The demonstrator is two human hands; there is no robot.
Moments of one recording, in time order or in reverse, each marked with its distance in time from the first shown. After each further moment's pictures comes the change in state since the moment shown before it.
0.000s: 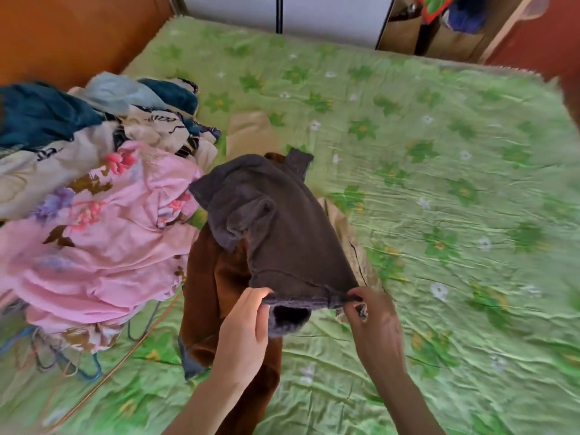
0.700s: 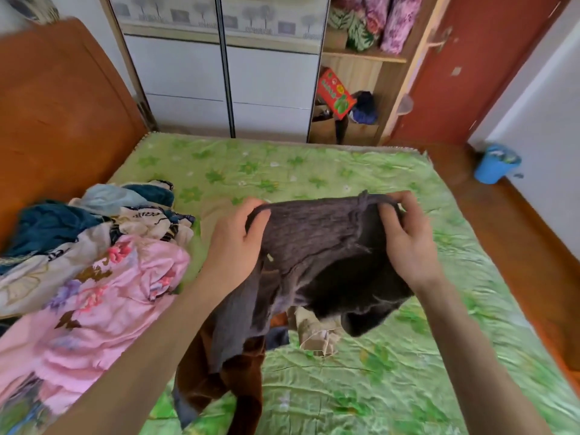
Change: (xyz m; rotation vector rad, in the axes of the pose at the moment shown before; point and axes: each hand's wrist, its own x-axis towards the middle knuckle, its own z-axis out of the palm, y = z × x) left_hand 0.084 0.279 -0.197 -0.200 0.030 0.405; right_hand 0.024 -0.176 -0.318 0.497 0.234 -0.114
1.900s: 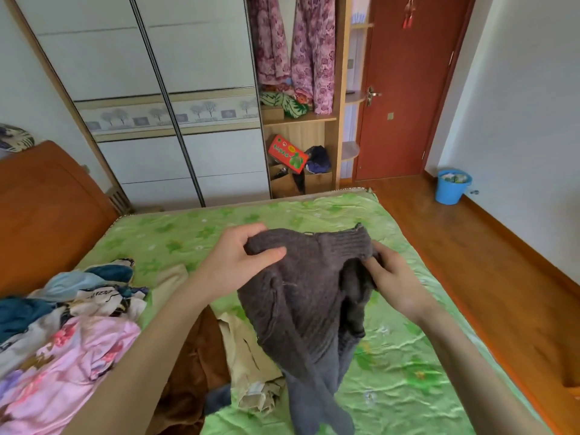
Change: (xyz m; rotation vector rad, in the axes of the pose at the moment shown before) left_hand 0.019 0.258 0.176 -0.135 -0.383 0.049; right_hand -0.003 0.093 -0.299 -0.007 -0.168 -0.021
